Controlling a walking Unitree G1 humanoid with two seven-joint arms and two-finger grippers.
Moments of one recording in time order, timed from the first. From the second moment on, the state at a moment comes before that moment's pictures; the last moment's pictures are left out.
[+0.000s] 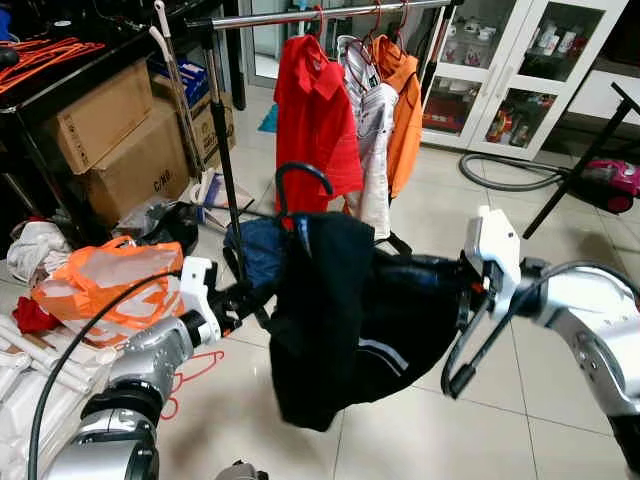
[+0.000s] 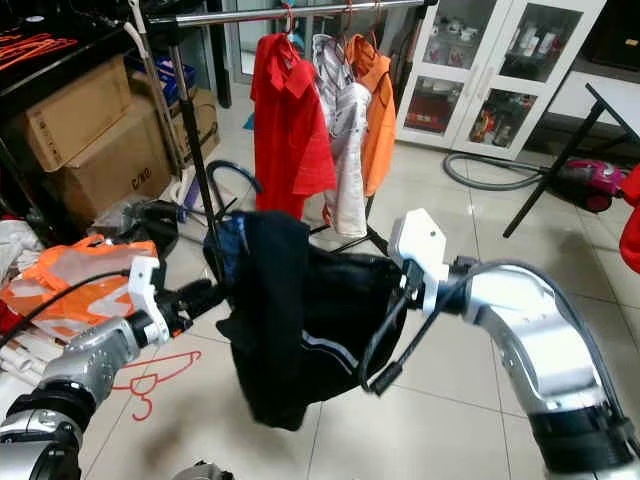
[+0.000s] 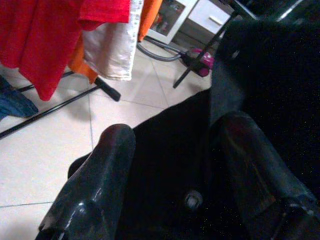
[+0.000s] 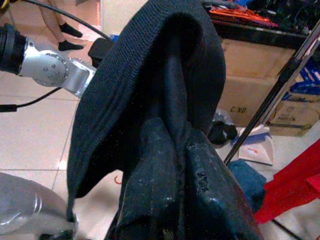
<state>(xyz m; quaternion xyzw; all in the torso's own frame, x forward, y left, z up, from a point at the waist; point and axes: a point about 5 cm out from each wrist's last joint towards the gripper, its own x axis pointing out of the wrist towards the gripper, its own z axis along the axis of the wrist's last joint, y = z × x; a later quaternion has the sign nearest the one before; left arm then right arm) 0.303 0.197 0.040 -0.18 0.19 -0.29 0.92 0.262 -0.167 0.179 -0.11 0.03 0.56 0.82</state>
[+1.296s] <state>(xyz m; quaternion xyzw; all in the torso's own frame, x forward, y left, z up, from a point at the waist) 0.288 0.207 0.028 -0.22 0.22 -0.30 0.90 0.262 -0.168 0.190 -0.06 0.02 0.54 0.84</state>
